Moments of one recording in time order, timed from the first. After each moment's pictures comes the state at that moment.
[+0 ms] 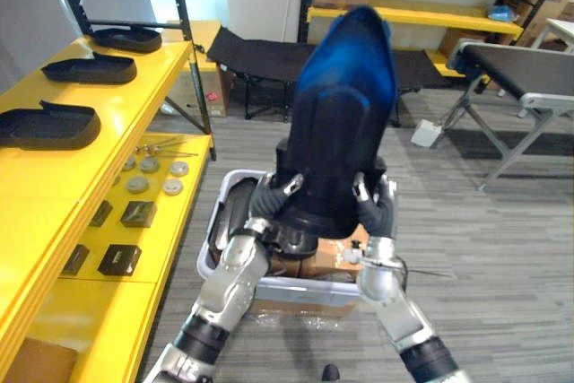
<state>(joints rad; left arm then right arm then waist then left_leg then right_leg) -0.19 0.11 -0.36 -0.02 -0.58 -0.02 0.14 -0.07 -0.15 0.31 0.07 -0.47 -0.35 -0.70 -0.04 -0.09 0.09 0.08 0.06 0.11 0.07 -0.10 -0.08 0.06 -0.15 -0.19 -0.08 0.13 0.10</state>
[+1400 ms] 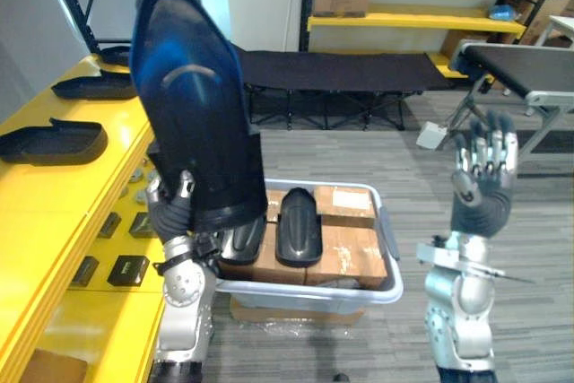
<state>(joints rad) 0.06 0.02 0.06 -0.18 -0.13 -0.26 0.48 0.14 -0.05 -0.15 -0.30 0.20 -0.39 -0.35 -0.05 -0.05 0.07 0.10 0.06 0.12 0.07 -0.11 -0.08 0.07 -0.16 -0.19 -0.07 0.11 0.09</state>
